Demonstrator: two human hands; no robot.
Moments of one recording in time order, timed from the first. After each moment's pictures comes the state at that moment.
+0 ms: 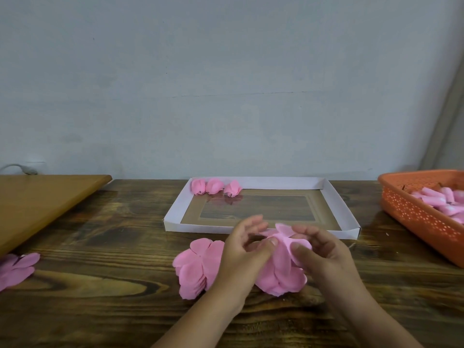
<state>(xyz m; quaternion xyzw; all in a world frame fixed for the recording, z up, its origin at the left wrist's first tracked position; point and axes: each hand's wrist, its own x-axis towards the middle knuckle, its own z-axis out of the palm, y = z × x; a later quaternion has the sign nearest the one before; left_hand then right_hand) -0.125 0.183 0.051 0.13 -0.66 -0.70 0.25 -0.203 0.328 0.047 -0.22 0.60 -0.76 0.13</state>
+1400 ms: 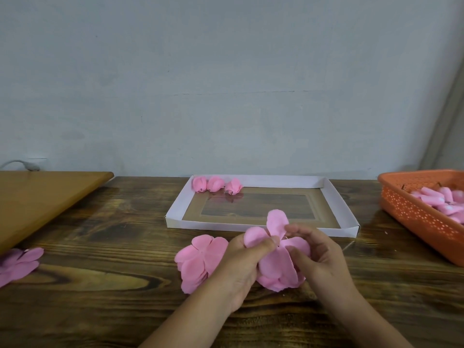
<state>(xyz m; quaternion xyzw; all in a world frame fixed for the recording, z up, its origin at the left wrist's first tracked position) -0.124 0.178 0.050 0.13 -0.60 -0.79 0.11 -0.196 0.323 0.044 -0.29 0.65 -0.70 0.04</state>
